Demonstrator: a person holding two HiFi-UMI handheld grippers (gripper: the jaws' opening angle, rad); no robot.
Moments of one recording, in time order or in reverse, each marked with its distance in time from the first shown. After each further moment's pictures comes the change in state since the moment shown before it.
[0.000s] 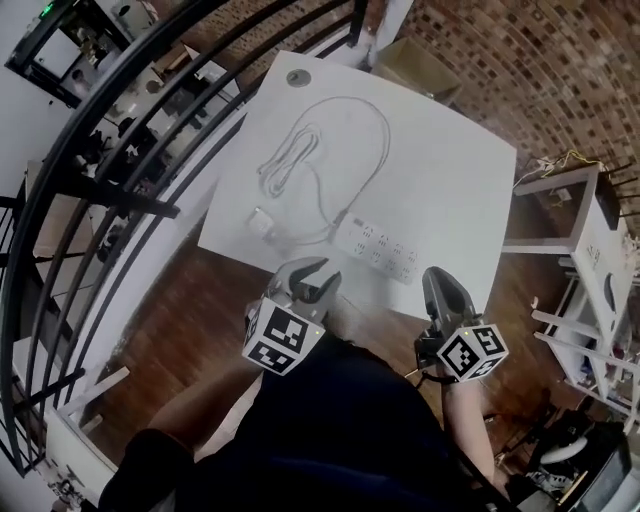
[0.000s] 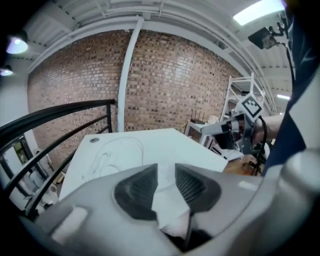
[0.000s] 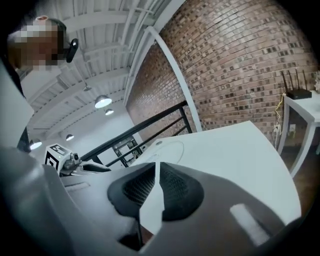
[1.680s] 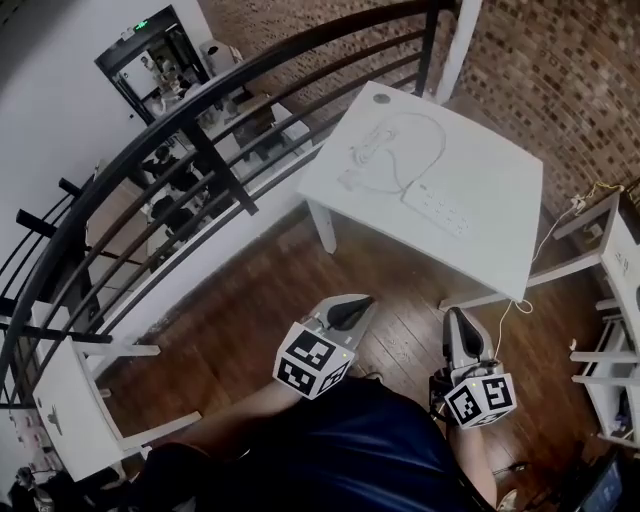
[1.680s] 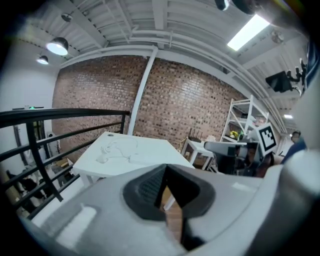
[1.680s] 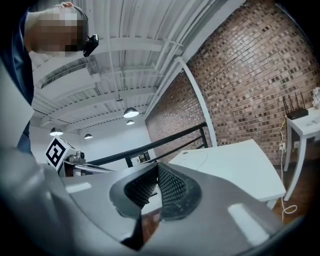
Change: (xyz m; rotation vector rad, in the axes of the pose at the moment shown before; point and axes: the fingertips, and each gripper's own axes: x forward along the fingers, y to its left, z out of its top) left arm -0.205 -0.172 -0.060 -0.196 -0.202 0.076; right arm -0.209 0.171 -0.091 -0.172 -0.224 0.124
